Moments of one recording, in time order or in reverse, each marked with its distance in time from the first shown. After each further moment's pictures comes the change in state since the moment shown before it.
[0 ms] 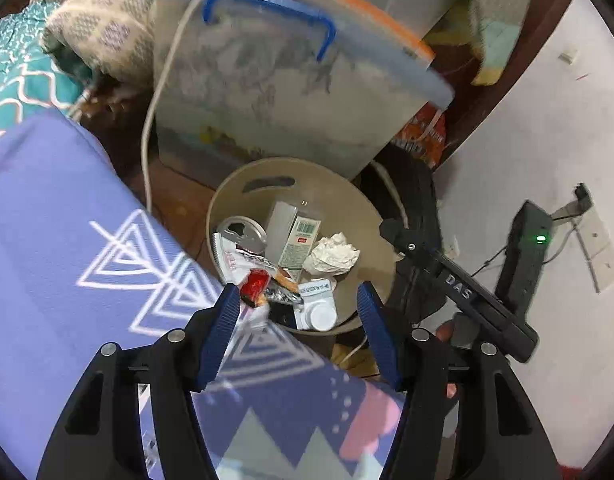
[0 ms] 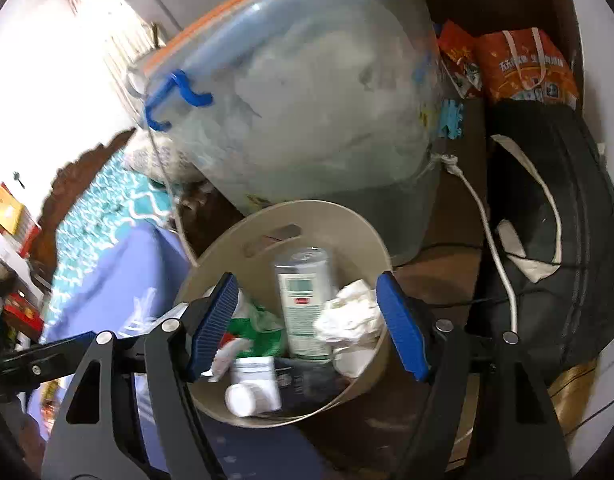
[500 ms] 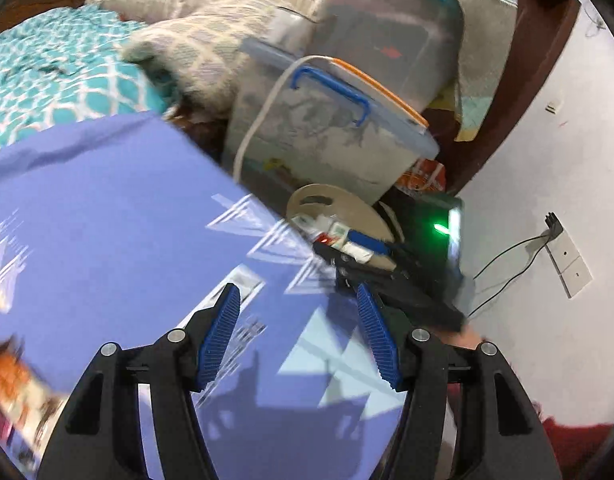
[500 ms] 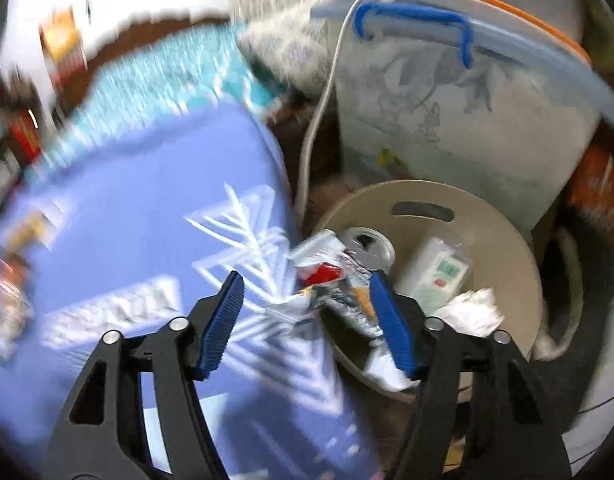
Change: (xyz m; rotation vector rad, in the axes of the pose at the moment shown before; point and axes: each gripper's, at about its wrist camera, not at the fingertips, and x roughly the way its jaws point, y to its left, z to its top) left arm -0.150 0.054 -0.094 -0.108 -0.178 0.043; right arm 0.041 0.160 -0.057 -0.629 0.168 -0.146
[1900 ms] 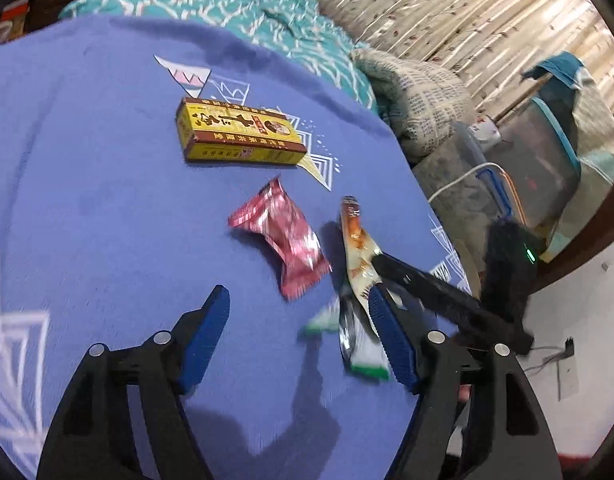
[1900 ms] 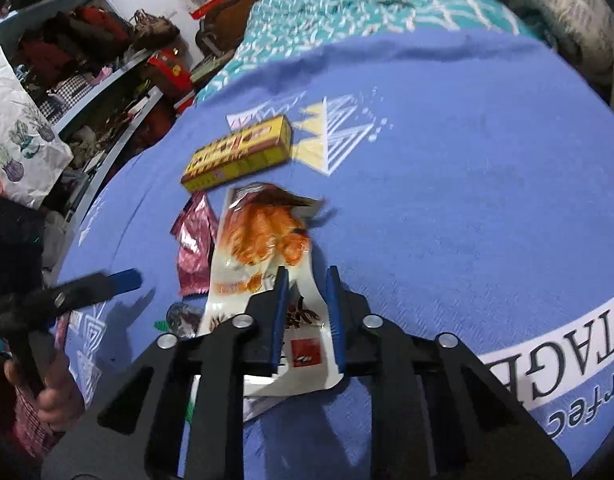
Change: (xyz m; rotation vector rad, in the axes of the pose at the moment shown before) left arm -0.161 0.235 -0.142 -0.532 -0.113 0.187; right arm -0.007 0.301 -0.007 -0.103 0.170 0.717
